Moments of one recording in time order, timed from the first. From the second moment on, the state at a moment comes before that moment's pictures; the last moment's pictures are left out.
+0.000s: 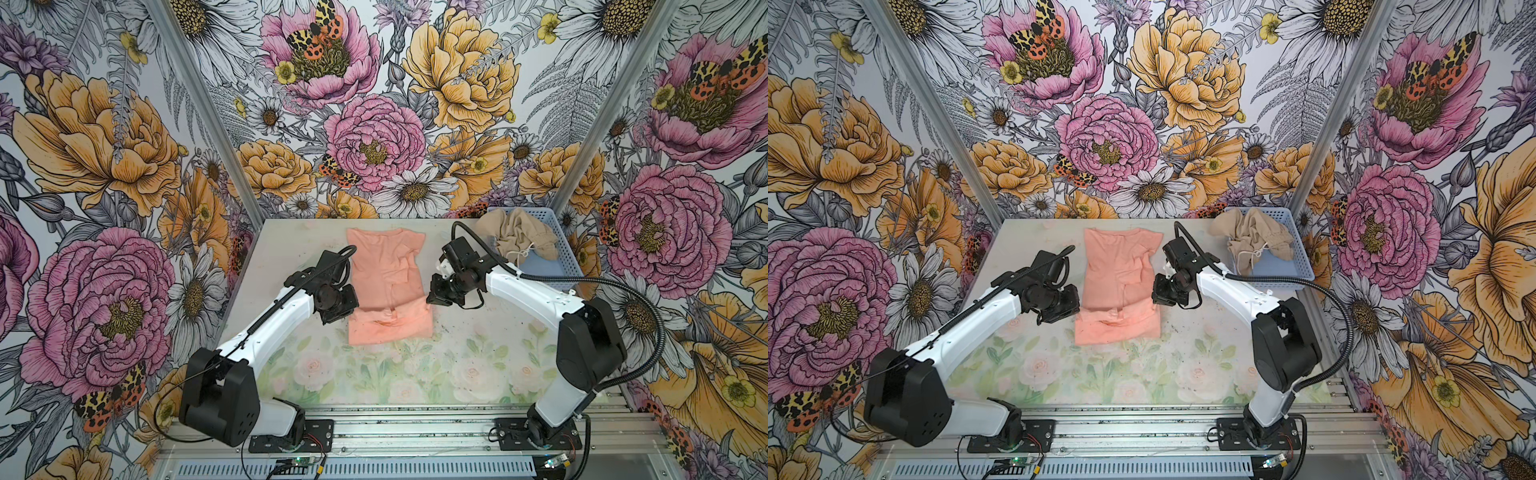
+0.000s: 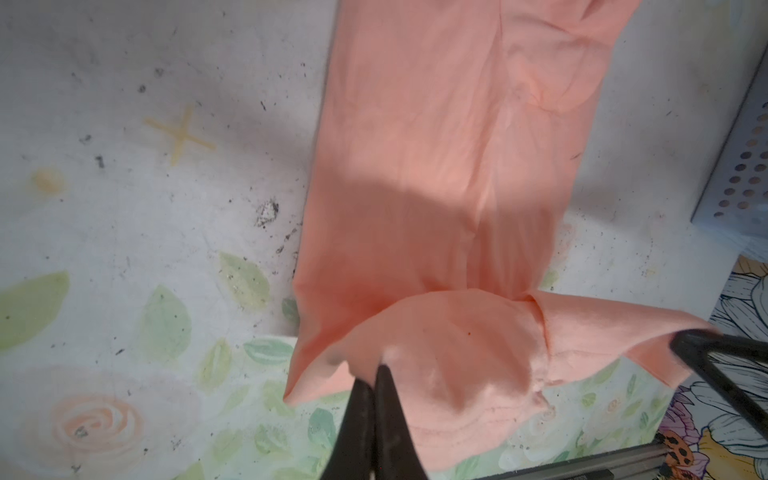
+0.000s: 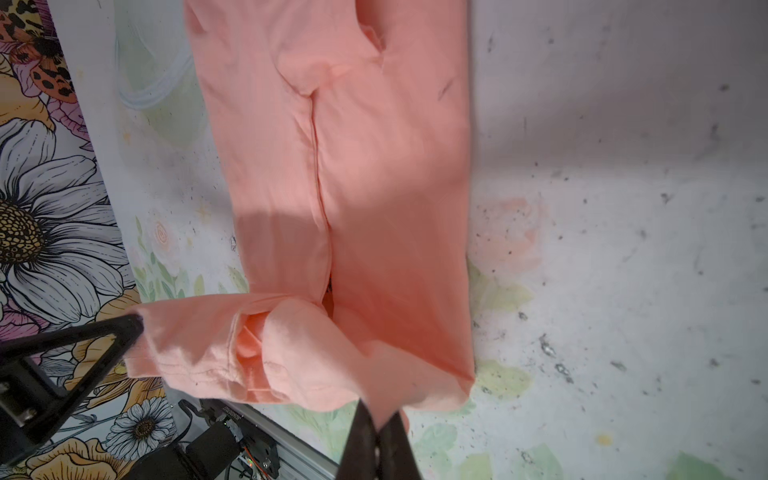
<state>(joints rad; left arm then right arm) -0.33 1.44 1.09 -0.82 0.15 -0.69 0.47 1.77 1.38 -0.77 -0.42 0.63</state>
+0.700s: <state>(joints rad) -0.22 1.80 1.31 -0.71 0.18 -0.56 0.40 2.07 1.64 -0.77 -0.44 0.55</state>
